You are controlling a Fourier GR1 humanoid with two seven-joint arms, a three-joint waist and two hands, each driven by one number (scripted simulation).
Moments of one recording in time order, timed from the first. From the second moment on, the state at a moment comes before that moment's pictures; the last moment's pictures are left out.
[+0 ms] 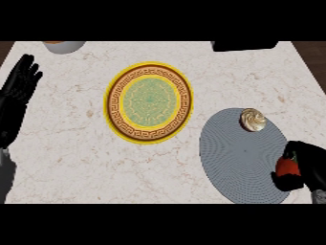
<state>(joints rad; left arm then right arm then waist) -0.23 0.34 0.11 -1.61 0.08 -0.03 0.13 0.04 -0.38 0.08 -1.44 1.06 -0.04 0.36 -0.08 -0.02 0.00</state>
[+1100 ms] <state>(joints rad) -0.26 0.29 0.07 -1.62 0.06 -0.04 0.12 -0.10 -0.02 0.54 -2.08 1.33 0.01 0.93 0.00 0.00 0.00</state>
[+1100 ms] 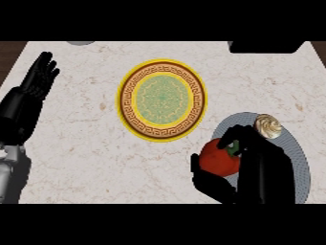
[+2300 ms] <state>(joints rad) -0.31 0.26 0.06 -1.58 0.04 -0.08 0.10 -0.95 0.00 0.43 -0.87 0.83 -0.46 0.91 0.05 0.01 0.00</state>
